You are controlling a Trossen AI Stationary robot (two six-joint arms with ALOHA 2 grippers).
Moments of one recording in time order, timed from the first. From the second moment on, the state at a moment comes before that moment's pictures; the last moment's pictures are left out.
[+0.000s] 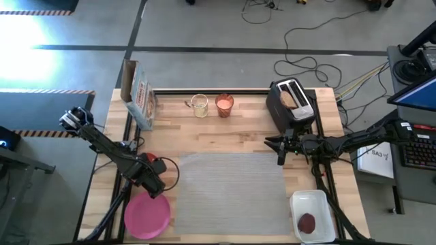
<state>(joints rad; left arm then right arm) -0.66 1.31 0.74 -1.02 -0.09 -1.19 0.06 0.74 0.01 0.53 0.34 0.34</state>
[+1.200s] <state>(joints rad) -0.65 1.31 0.82 -0.98 -0.09 -1.07 0.06 0.74 0.01 0.53 0.34 0.34</state>
